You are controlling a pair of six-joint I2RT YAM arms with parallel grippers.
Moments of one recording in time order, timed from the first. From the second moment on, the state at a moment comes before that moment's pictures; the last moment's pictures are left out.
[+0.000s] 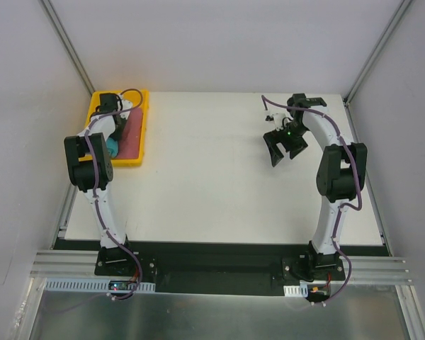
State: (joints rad) left arm 0.16 2.17 1.66 -0.43 -0.12 0.51; right arm 0.15 2.05 1.78 -1.23 -0.25 -0.42
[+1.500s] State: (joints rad) left arm 0.26 2.11 1.74 -0.74 0.09 0.43; right arm 0.16 2.08 1.80 -1.23 -0.33 -0.41
